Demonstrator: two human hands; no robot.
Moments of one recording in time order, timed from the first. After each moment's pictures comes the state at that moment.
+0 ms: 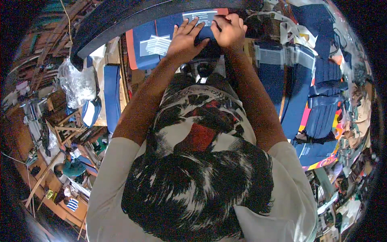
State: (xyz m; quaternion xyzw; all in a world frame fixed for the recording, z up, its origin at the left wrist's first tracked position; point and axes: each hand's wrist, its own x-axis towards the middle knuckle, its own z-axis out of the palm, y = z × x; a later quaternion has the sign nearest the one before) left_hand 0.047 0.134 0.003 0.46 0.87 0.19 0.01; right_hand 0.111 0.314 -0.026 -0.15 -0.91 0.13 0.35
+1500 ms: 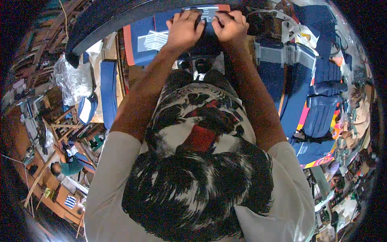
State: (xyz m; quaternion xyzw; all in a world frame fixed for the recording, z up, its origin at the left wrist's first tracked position) left_hand 0.035 0.153 0.013 0.38 0.90 0.20 -0.05; right_hand 0.107 0.318 -0.028 -0.14 -0.90 0.18 0.38
